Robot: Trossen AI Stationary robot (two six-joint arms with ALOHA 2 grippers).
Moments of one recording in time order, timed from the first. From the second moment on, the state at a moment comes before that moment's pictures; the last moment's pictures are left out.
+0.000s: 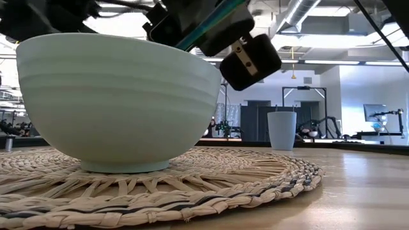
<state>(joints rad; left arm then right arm) -0.21 0.92 0.36 0.26 0.56 0.09 0.24 2.25 1.89 -0.81 -0.73 1.09</state>
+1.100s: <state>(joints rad) -0.33 1.30 0.31 0.79 0.29 0.02 0.24 2.25 1.89 -0.81 -0.73 1.06</state>
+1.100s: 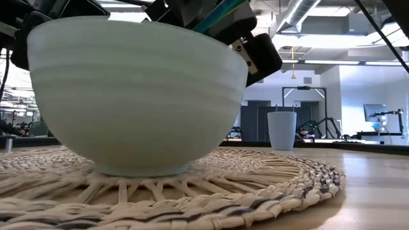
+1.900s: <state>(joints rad) -0.39 1.48 0.31 1.06 0.18 0.00 0.24 2.25 1.89 -0.81 -0.72 1.04</state>
